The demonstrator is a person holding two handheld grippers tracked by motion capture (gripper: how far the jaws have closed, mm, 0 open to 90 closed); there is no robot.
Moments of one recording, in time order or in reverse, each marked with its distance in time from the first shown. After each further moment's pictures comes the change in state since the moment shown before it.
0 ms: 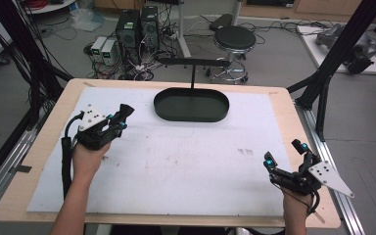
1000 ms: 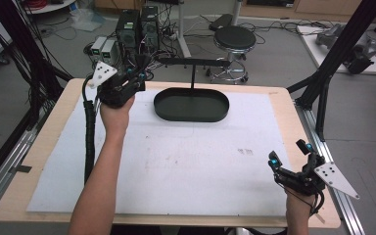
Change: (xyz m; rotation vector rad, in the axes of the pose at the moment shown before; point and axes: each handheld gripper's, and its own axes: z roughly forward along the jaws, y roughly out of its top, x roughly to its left) left arm -0.004 0.091 0.066 -0.307 -0.028 -0.153; right arm -0.008 0.000 -0.004 -0.023 -0.016 0.016
